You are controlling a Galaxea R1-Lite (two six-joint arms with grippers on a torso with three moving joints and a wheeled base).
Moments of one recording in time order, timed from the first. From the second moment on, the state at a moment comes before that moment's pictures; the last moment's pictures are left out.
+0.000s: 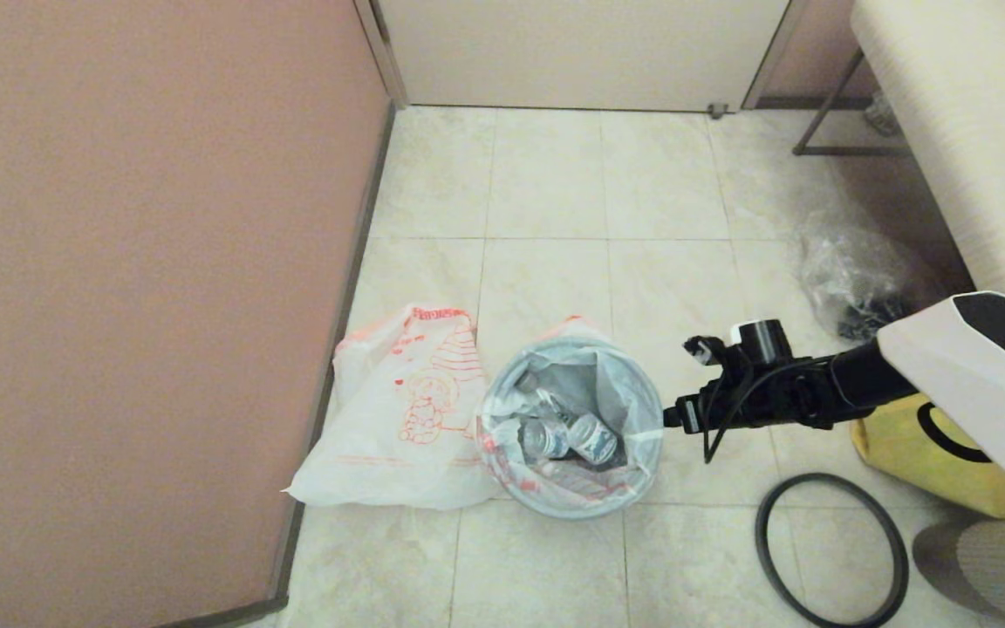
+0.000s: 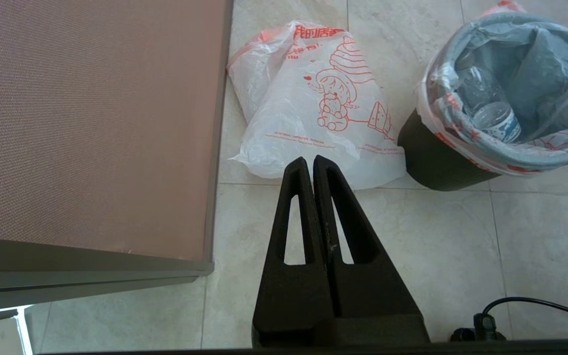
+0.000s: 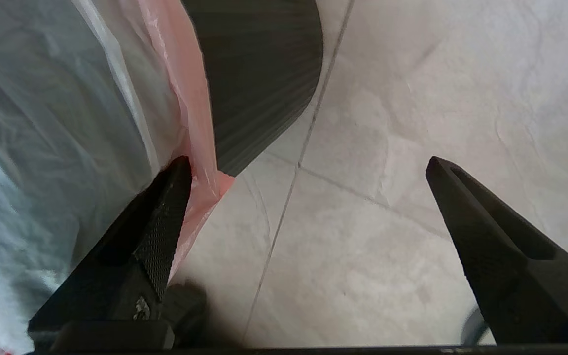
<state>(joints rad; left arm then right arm) 0.00 0.00 0.00 0.00 0.01 -0.01 0.18 2.41 -1.50 -0.16 0.32 -0.02</state>
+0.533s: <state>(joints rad) 0.00 0.00 0.00 0.00 0.01 -0.02 0.20 2.47 -1.54 -0.17 0.24 -0.01</state>
